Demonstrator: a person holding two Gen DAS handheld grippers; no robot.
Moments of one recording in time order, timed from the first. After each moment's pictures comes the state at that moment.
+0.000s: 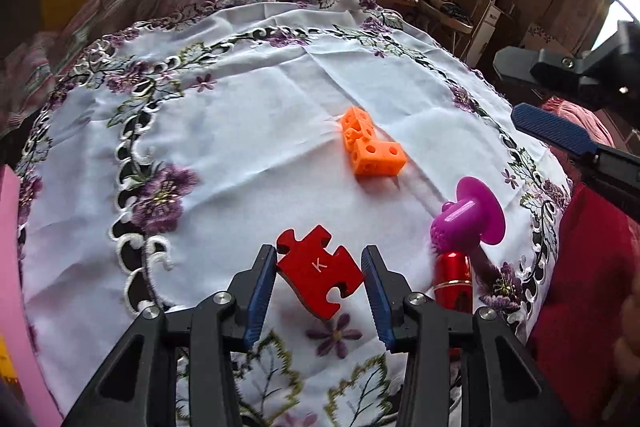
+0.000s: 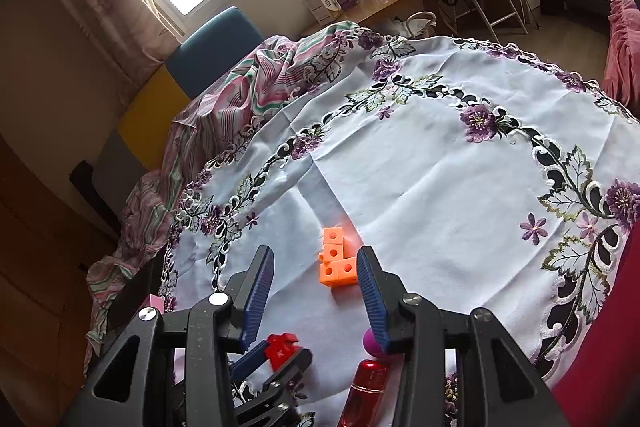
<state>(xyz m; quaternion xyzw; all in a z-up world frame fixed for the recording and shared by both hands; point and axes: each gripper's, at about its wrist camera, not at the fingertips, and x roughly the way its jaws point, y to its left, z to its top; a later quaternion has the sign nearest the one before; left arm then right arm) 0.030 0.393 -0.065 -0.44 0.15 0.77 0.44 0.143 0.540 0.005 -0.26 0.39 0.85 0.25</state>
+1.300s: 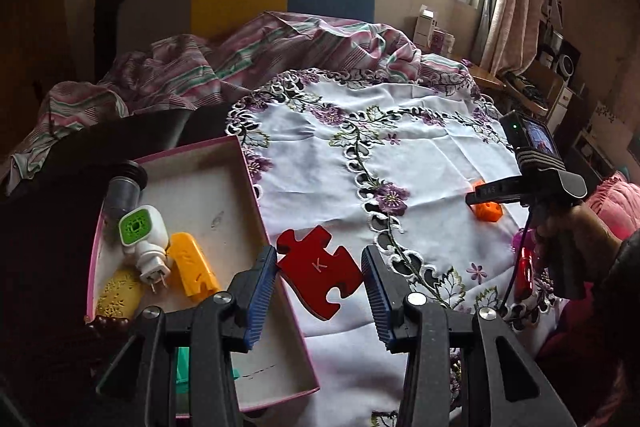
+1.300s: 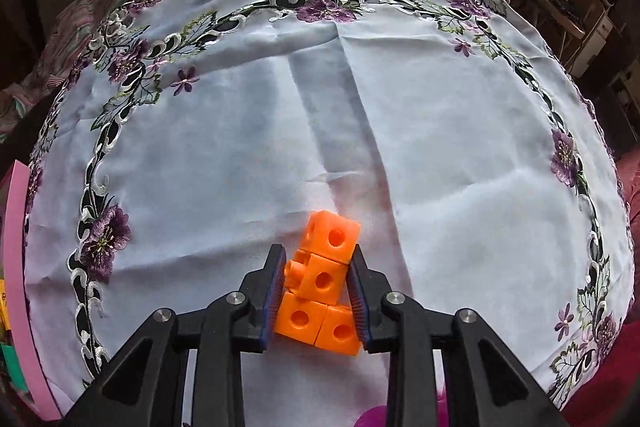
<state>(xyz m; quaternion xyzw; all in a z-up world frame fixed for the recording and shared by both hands) 0.007 0.195 0.006 -0.38 0.08 0.87 0.30 0.006 0.535 -0.084 -0.54 0.18 0.79 0.24</state>
